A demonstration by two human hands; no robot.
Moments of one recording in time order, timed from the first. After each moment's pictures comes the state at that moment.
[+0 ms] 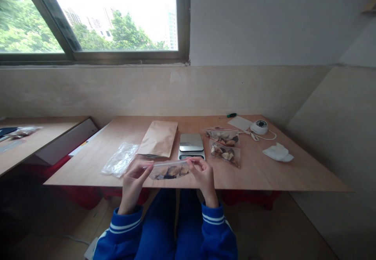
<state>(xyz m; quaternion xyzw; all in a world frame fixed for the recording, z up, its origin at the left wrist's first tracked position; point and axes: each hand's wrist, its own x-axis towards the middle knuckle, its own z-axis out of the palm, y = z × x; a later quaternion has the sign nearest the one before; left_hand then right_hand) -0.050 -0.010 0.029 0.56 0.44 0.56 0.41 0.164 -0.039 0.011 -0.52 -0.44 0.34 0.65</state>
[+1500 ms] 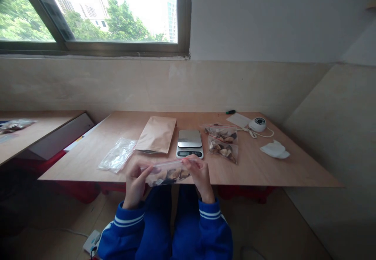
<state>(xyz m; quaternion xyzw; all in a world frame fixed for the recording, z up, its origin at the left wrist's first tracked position) -0.036 -0.019 0.015 0.51 0.36 0.59 0.51 0.161 -0.039 0.004 -0.46 -0.48 0.34 0.66</state>
